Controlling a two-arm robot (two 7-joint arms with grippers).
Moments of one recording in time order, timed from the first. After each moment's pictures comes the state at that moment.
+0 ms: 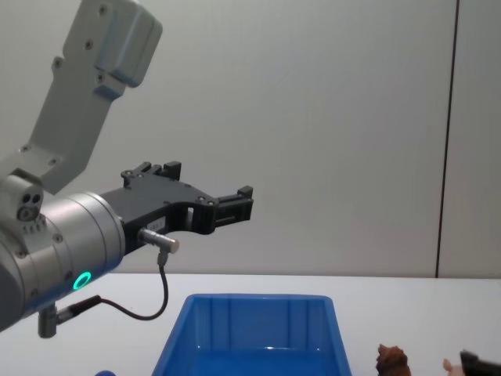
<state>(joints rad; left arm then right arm) -0.24 0.38 0.45 -1.63 -0.20 0.01 -0.01 -0.06 0.29 -0.25 -1.65 0.18 0.22 -0.07</state>
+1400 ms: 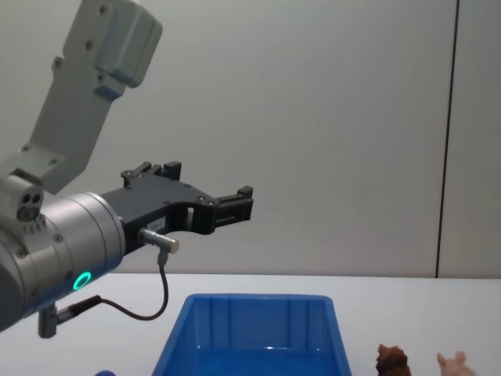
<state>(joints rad) -0.24 0.38 0.45 -1.63 -0.20 0.01 -0.01 -0.01 0.22 -0.27 -1.49 0.13 0.19 -0.04</state>
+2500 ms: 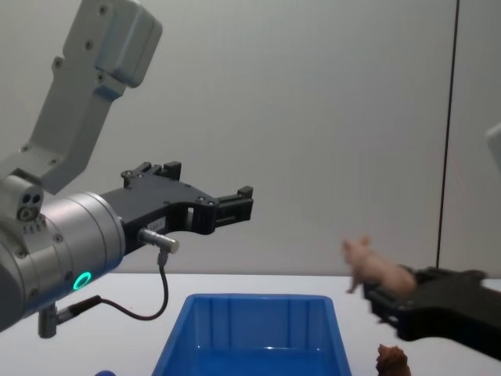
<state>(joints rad) -0.24 0.38 0.45 -1.63 -0.20 0.01 -0.01 0.03 0.21 -0.29 -1.61 0.08 0.07 0.20</state>
